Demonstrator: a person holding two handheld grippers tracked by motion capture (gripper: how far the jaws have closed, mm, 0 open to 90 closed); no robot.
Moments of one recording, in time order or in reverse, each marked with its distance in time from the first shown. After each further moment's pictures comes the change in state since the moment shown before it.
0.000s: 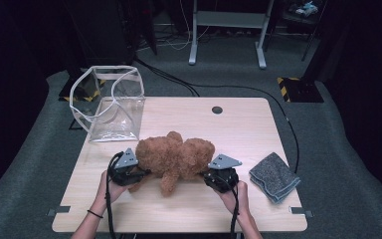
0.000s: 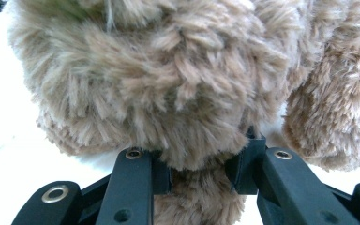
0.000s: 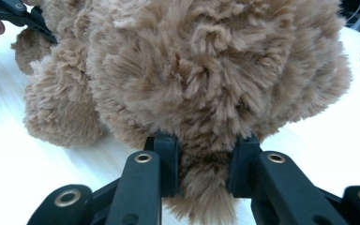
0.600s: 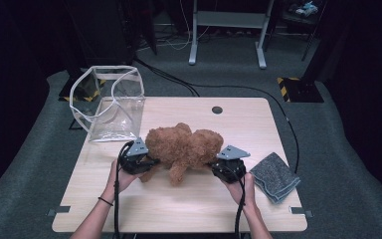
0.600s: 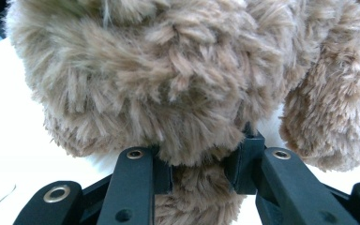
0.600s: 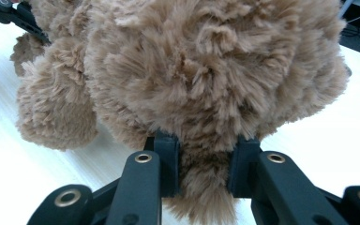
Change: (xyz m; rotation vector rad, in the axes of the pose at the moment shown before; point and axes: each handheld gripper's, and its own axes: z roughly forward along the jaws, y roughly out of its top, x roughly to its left) left arm 0.008 0.033 0.023 -0.016 0.009 0.012; right arm -0.029 0.006 -0.002 -0.010 -0.057 0.027
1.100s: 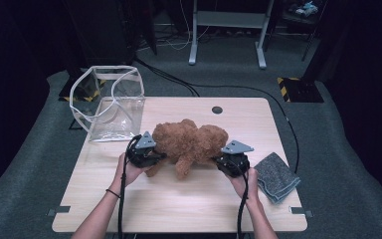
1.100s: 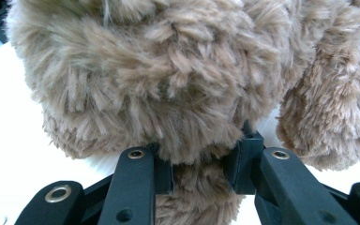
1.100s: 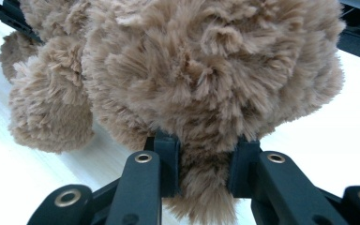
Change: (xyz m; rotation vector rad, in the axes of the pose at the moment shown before) left arm 0.006 0.017 0.023 0.014 -0.011 -0.005; right arm -0.023 0.000 0.007 0.004 -0.041 0.007
